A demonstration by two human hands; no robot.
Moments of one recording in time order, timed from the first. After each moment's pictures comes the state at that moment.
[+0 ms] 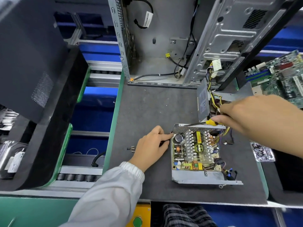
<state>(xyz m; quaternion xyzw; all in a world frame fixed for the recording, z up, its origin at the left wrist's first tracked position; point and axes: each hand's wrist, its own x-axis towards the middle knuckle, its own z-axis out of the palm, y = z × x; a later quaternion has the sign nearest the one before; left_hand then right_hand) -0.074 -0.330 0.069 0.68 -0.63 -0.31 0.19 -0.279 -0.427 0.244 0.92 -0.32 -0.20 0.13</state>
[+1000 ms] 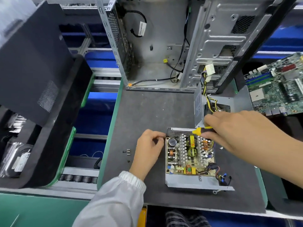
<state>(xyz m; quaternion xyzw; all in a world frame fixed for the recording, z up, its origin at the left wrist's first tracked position) -0.099 -0.330 0.089 0.75 -0.43 -0.35 0.35 -0.284 -0.413 0.242 0.93 -0.30 -0.17 0.08</state>
